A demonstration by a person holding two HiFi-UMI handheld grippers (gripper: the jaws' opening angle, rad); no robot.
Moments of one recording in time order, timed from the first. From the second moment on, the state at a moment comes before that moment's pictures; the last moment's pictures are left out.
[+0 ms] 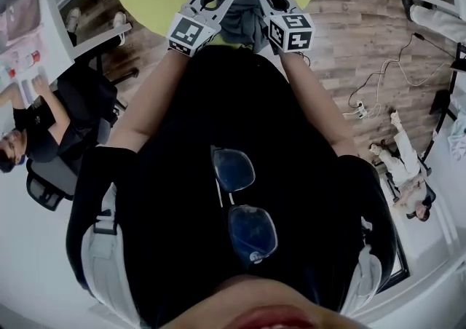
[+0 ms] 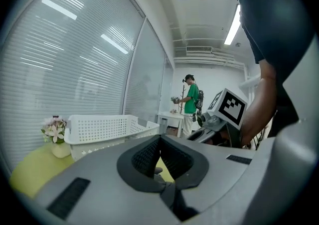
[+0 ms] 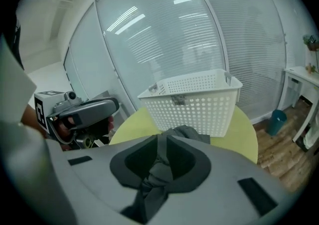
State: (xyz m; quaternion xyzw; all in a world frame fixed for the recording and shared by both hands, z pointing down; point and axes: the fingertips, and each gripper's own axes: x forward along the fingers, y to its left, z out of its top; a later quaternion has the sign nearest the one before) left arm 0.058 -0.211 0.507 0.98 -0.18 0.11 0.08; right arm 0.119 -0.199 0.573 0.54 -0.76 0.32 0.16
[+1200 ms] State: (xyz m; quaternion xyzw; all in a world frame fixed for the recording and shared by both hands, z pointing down) left arm 0.051 -0.245 0.570 0.97 -0.13 0.14 0.12; right arm 0.094 -0.190 0.757 0.51 -0.64 0.48 0.32
